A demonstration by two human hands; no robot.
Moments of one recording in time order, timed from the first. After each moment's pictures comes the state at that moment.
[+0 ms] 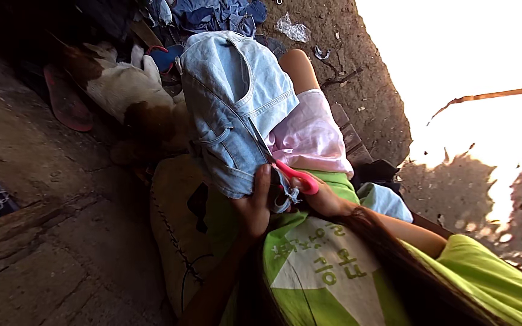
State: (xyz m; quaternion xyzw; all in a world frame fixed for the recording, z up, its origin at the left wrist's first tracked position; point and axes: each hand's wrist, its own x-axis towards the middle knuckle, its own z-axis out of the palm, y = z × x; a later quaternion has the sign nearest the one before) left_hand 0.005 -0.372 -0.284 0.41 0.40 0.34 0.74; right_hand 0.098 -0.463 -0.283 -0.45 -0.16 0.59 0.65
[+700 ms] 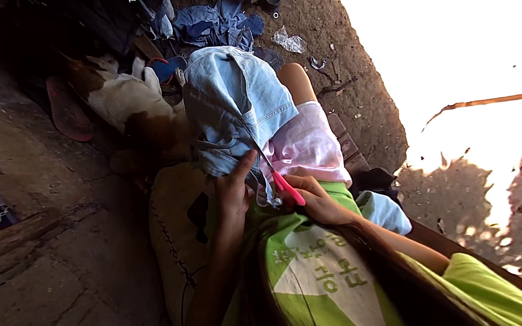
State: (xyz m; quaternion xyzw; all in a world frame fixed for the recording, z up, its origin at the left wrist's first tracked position) left_hand 0.028 -0.319 -0.292 0.35 0.46 0.22 0.79; right_hand 0.105 -0.476 -0.309 -0.58 -0.28 0.50 0.58
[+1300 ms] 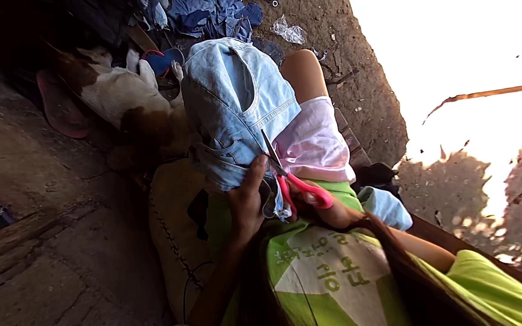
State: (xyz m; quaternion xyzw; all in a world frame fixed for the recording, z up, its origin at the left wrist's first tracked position) left_hand 0.027 -0.344 -0.274 0.34 0.43 0.28 0.79; right_hand 0.099 -0.480 -0.299 -0.44 -0.19 0.61 0.64
